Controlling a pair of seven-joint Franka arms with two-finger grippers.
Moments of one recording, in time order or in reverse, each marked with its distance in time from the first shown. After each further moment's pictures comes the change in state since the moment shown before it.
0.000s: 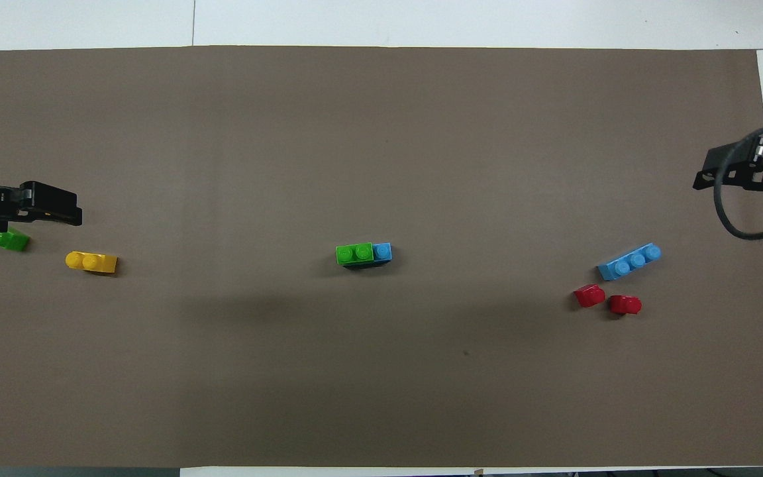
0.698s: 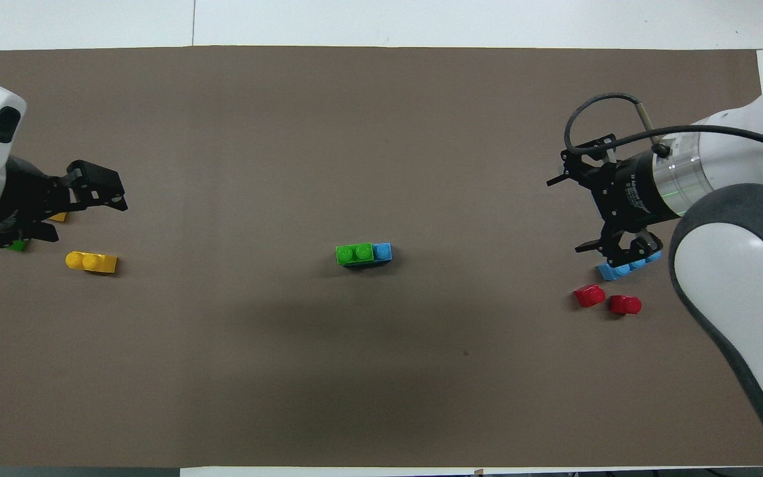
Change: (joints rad) left arm -0.098 -0.006 -0.028 -0.039 -0.026 0.063 -0.560; right arm 0.156 0.071 0.007 -0.142 0.329 0.148 0.800
